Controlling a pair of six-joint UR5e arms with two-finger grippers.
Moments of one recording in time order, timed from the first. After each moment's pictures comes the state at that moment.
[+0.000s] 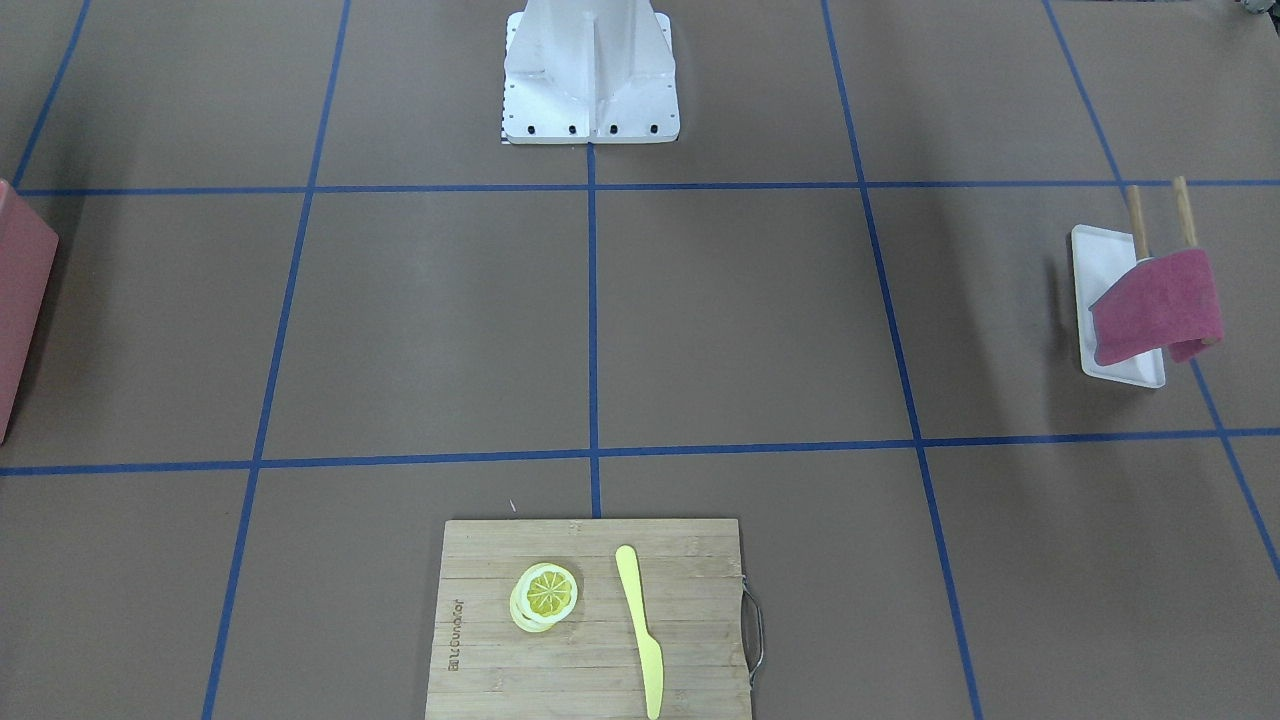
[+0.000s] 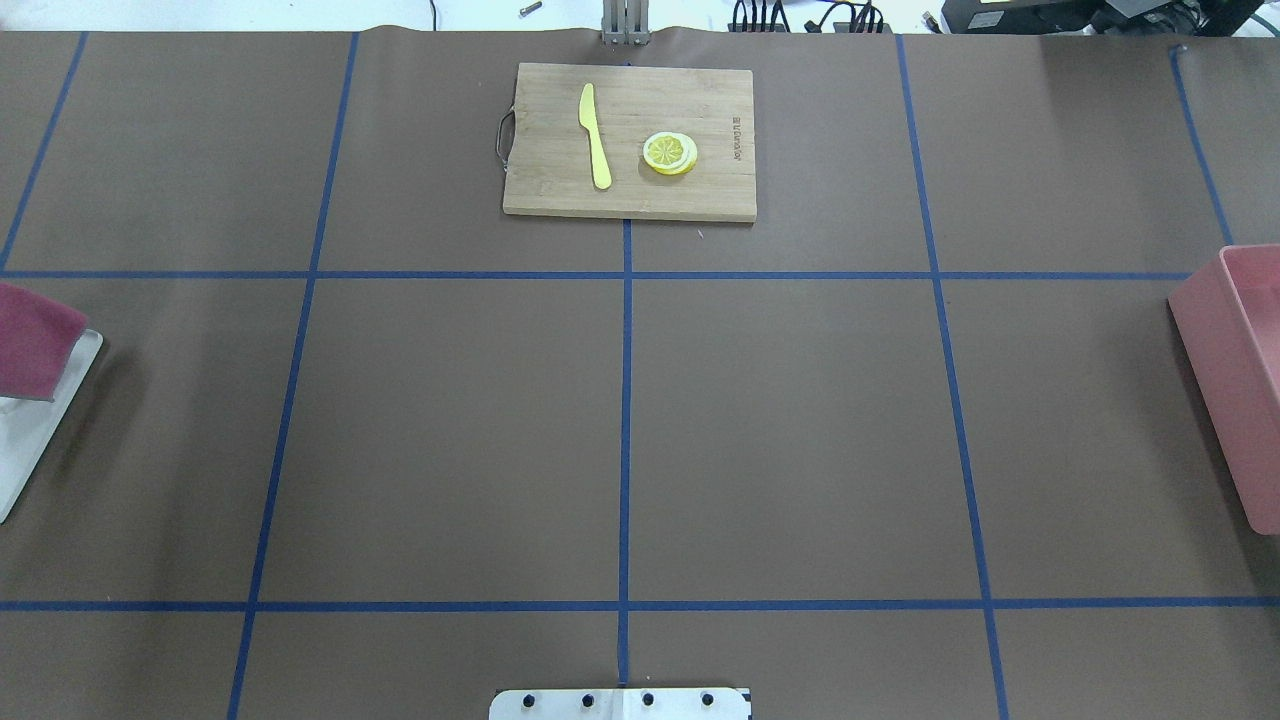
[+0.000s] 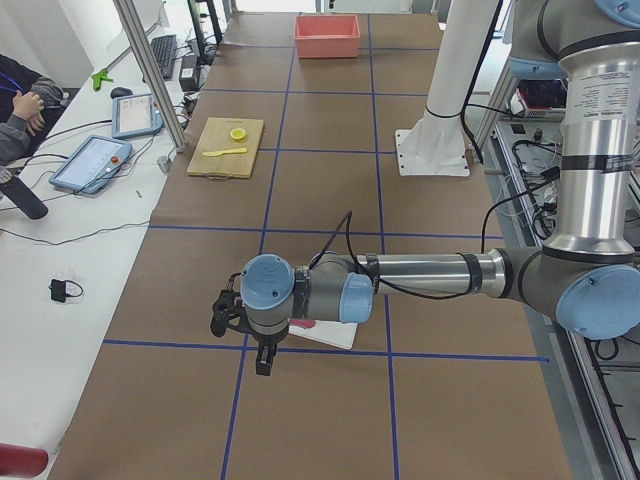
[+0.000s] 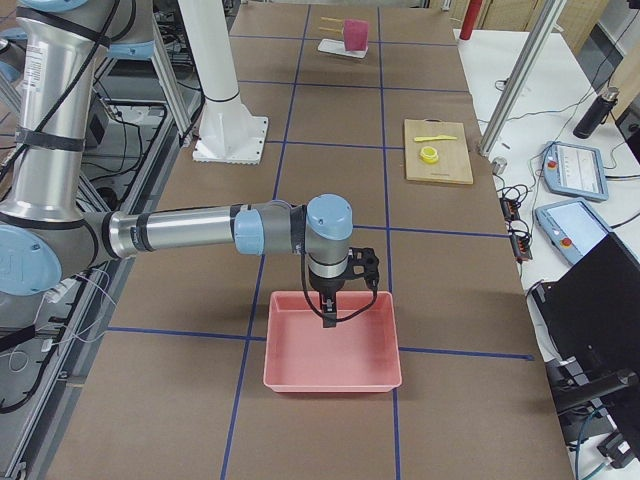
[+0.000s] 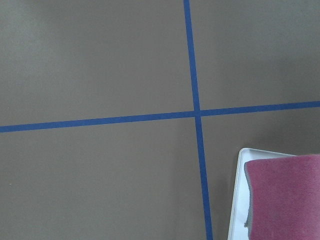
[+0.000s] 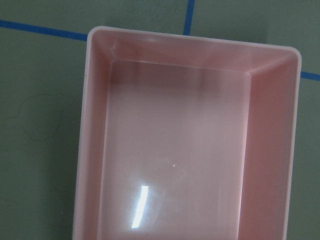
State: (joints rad) left arm -1.66 -1.54 -1.57 -1.67 -2.41 0.09; right arm 1.50 -1.77 1.91 -1.64 2.25 -0.04
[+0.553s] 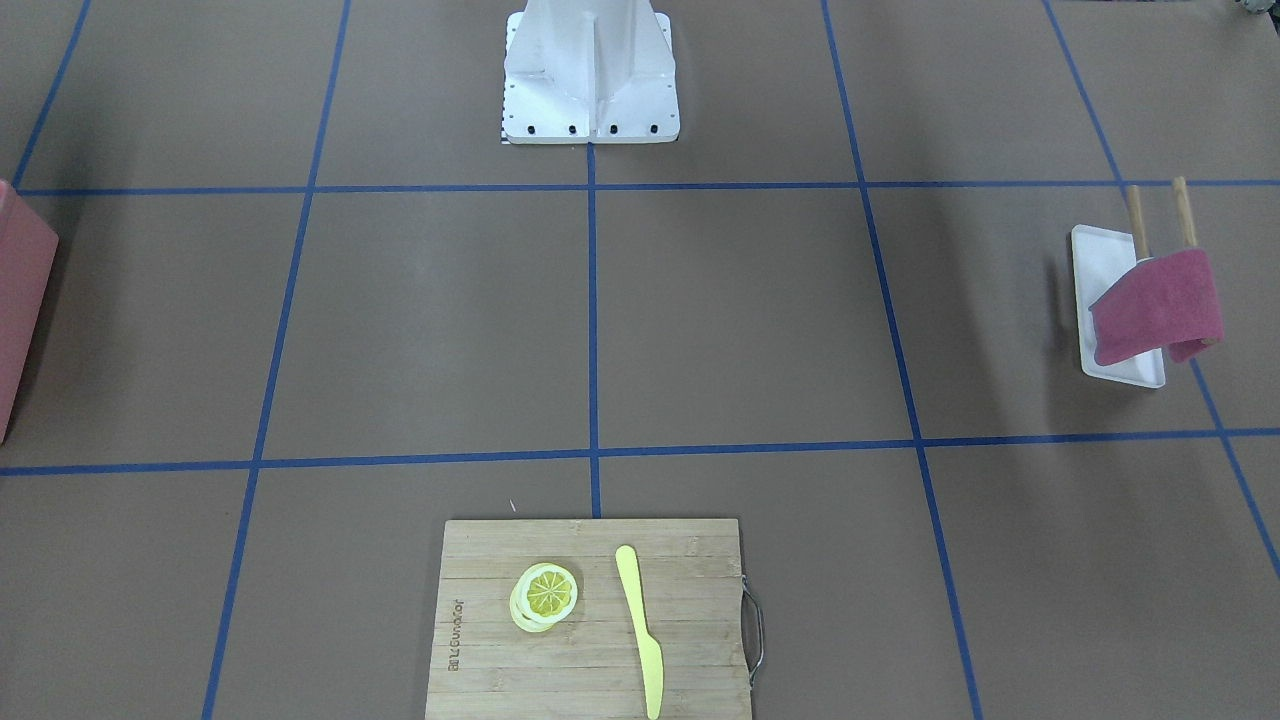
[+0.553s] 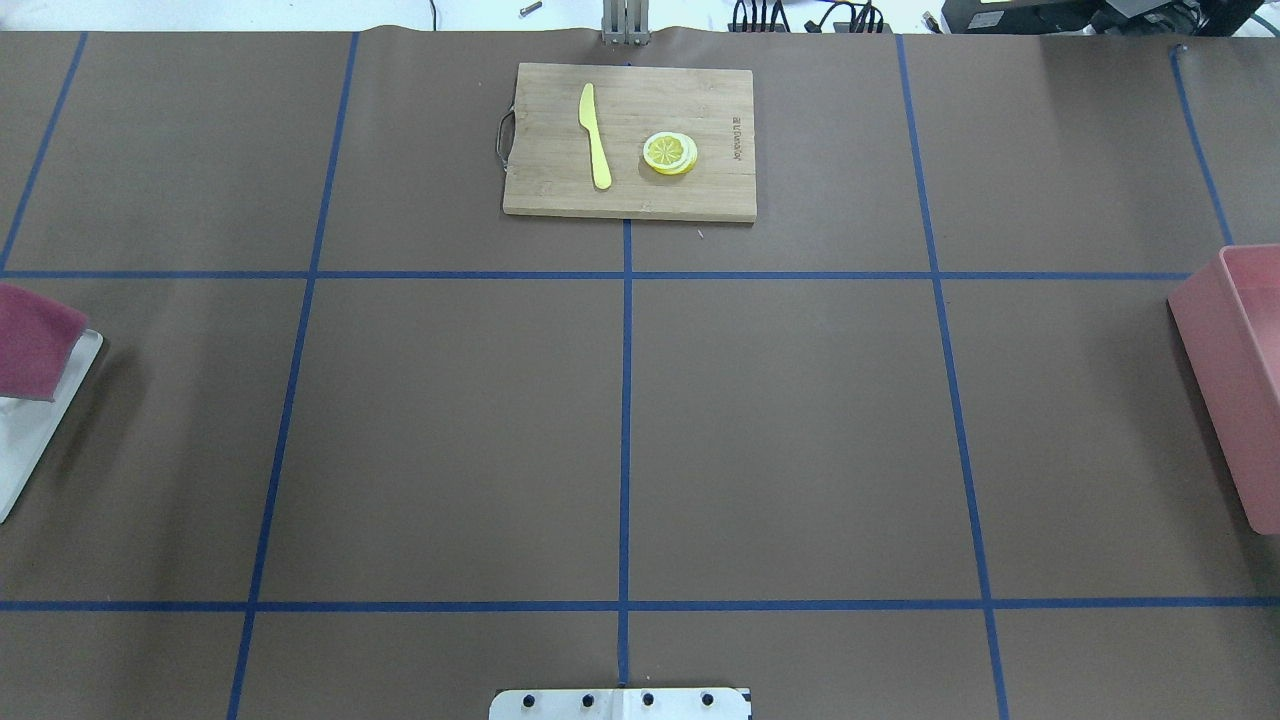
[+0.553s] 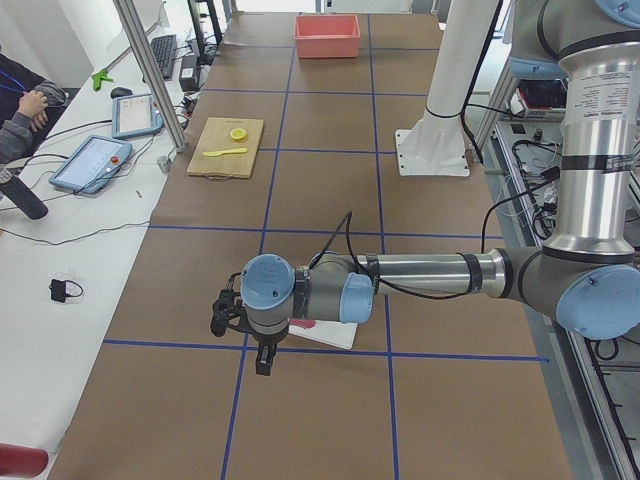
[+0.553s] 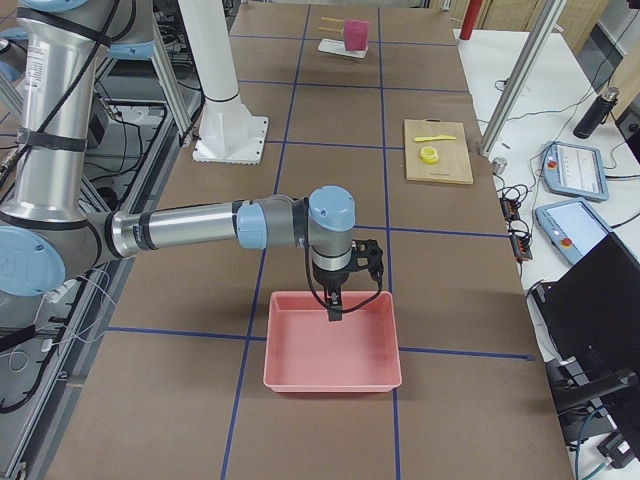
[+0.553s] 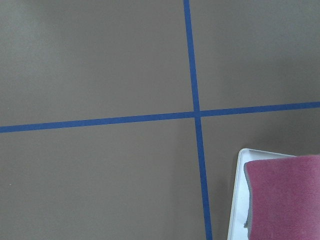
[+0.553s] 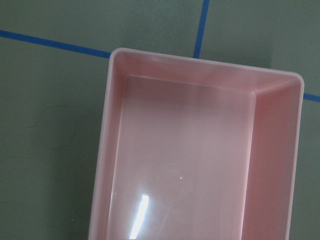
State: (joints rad) left arm -1.66 -1.54 -1.58 -1.67 -2.41 0.09; right arm 1.50 -1.76 1.96 -1.64 2.25 -0.05
